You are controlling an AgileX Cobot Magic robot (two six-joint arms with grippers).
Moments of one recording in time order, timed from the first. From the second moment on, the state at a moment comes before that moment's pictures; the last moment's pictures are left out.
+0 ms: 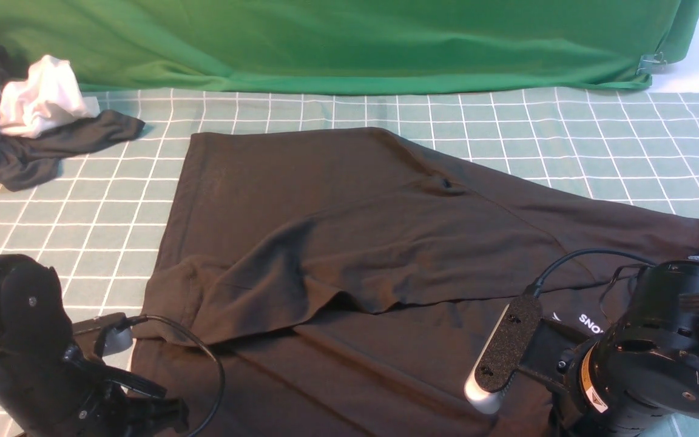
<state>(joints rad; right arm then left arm) 0.85 1.50 -0.75 -0.19 0.81 -0.01 -0.14 1.46 -0.56 -0.23 0.87 -0.24</state>
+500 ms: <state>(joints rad) 0.85 1.50 -0.75 -0.19 0.81 -0.01 -0.14 1.43 -0.57 -0.26 0.89 -0.15</state>
